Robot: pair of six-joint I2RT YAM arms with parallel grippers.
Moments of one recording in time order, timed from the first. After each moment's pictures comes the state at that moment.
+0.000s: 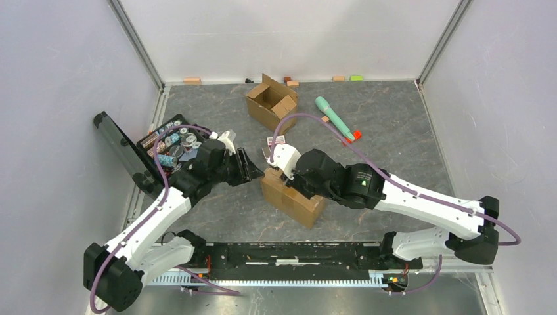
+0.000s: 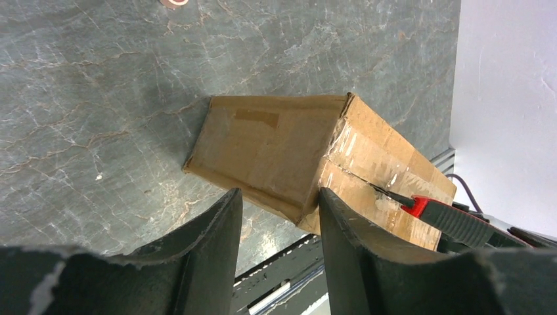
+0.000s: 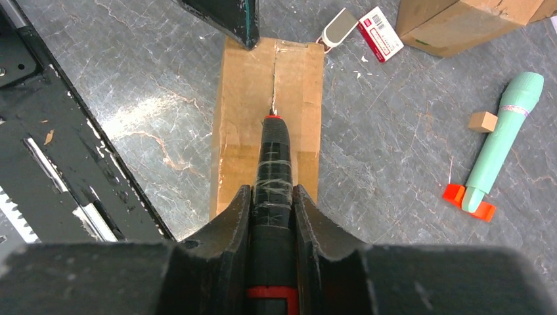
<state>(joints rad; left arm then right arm) -0.49 0.96 0.72 -0.42 0.25 -0.75 1.20 1.25 1.27 -0.72 0.28 -0.07</state>
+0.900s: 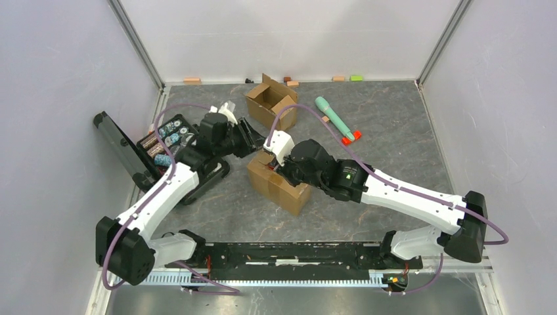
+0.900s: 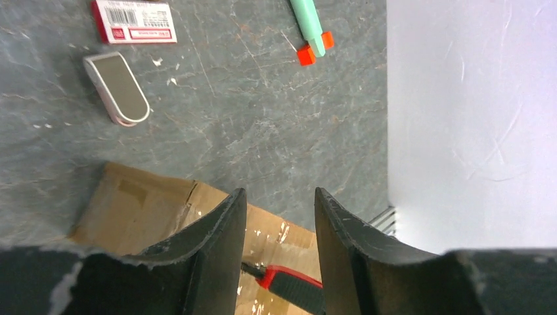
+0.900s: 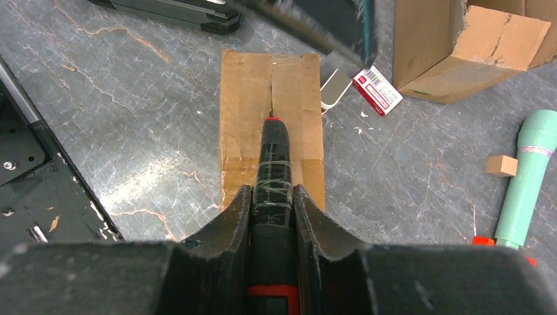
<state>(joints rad) -0.44 1.18 1.01 -0.33 0.25 -0.81 1.11 1.32 1.19 -0.40 0.21 -0.05</state>
